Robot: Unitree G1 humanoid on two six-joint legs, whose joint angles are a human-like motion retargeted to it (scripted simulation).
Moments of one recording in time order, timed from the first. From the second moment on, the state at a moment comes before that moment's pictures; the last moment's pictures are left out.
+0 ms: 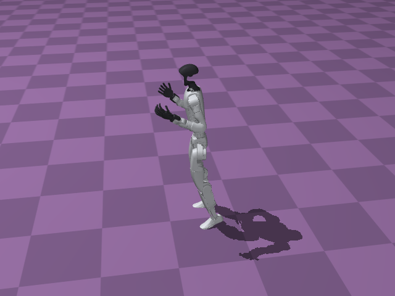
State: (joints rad) left arm 0.18 0.31 0.20 -0.68 -0.94 -0.27 0.10; right arm 0.07 -0.38 0.09 -0.79 0.54 -0.28 -0.11; waist 0.01 0.01 0.03; left_leg 0.01 0.04 0.35 0.16 -0.04 -0.04; right_leg -0.05 -0.10 0.02 0.12 -0.04 0.04
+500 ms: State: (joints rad) left arm -0.81 0.62 -0.32 0.06 -0.27 -0.19 0.39; right arm 0.00 -0.40 0.17 -0.64 0.55 -0.23 -0.07; waist -0.20 0.06 0.00; left_leg -0.04 0.01 0.38 0.28 -0.20 -0.02; right_leg 0.01 -0.15 0.00 0.04 -0.06 0.10
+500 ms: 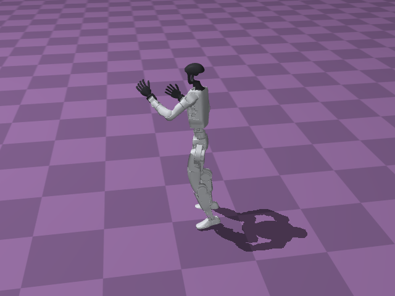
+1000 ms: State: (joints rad) left arm 0.16 0.22 -0.12 -0.77 -1.10 -0.24 0.07; right arm 0.15 -0.34 0.24 -0.79 0.67 -0.22 -0.04; waist 0.04 -0.03 0.03; left_leg 0.00 0.02 0.31 0.25 -0.22 -0.04; right_leg 0.05 -0.13 0.00 0.05 -0.17 0.05
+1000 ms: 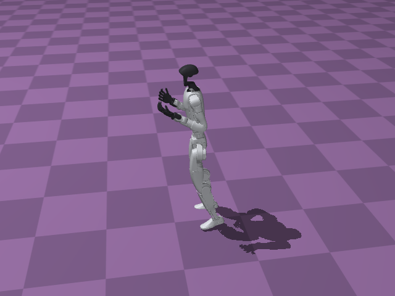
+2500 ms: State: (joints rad) left arm -0.06 0.24 -0.30 -0.75 -1.20 -0.27 0.04; right arm 0.14 -0.35 0.19 -0.85 0.68 -0.29 -0.06; waist 0.01 -0.04 0.00; left_leg -0.04 0.01 0.20 0.12 -0.05 -0.05; right_leg 0.00 -0.08 -0.04 0.13 -0.11 0.06
